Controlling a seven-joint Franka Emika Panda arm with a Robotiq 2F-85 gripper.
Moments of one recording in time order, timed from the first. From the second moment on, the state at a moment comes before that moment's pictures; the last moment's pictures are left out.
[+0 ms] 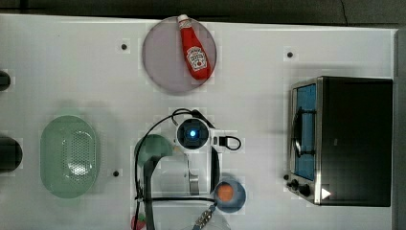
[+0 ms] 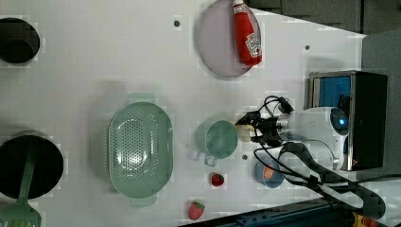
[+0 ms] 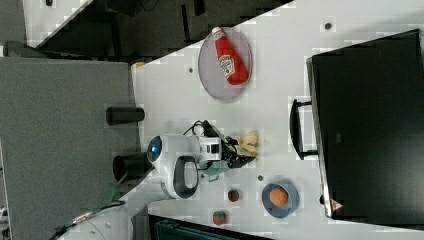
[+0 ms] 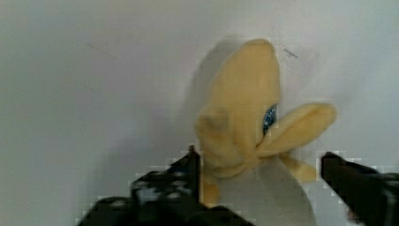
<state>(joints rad) 0.01 0.36 0.06 -2.47 -0.02 1.11 0.10</state>
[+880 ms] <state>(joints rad) 0.02 0.25 0.06 -2.48 -0.04 1.13 0.10</state>
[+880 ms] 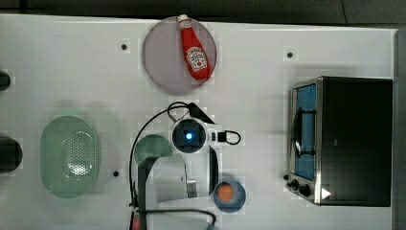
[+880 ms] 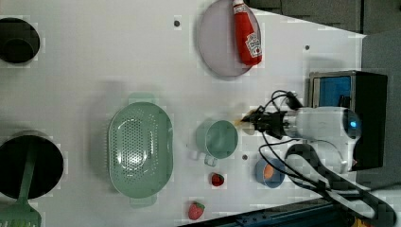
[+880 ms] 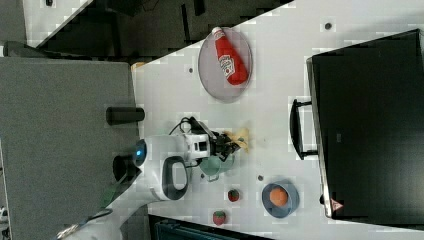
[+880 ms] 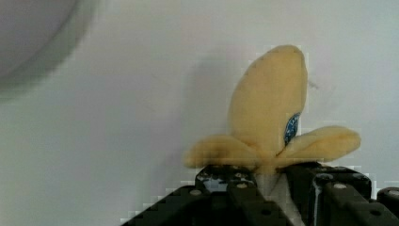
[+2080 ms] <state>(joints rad) 0.02 -0.29 -0.25 -1.97 -0.02 0.26 -0.06</state>
